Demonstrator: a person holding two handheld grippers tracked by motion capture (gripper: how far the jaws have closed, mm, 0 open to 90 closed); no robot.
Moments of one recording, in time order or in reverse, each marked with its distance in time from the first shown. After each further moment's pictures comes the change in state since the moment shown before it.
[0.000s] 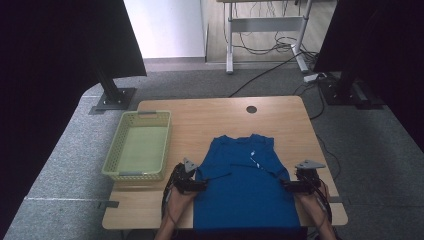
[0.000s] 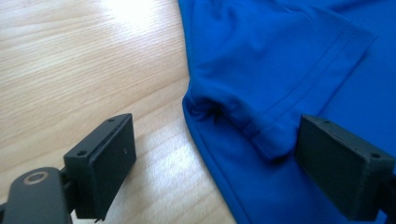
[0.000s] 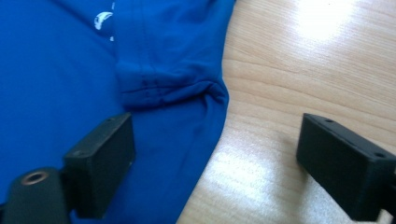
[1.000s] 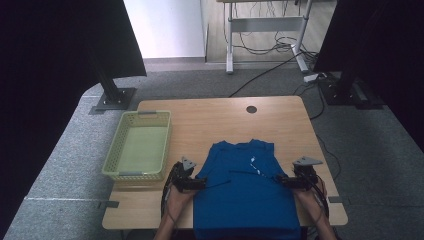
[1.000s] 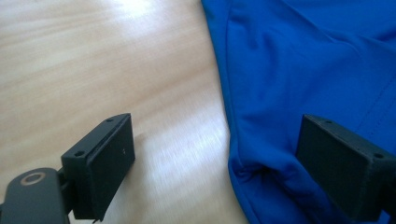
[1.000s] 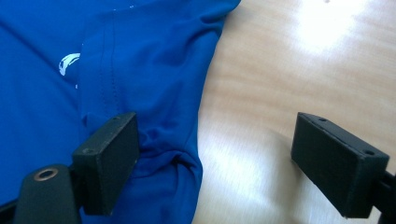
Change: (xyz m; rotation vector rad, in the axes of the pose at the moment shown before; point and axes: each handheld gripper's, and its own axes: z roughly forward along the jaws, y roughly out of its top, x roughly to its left) left arm 0.005 0.000 -0.002 0.017 0.001 -0.011; right arm -0.002 0.008 0.008 -0.010 0.019 -0.003
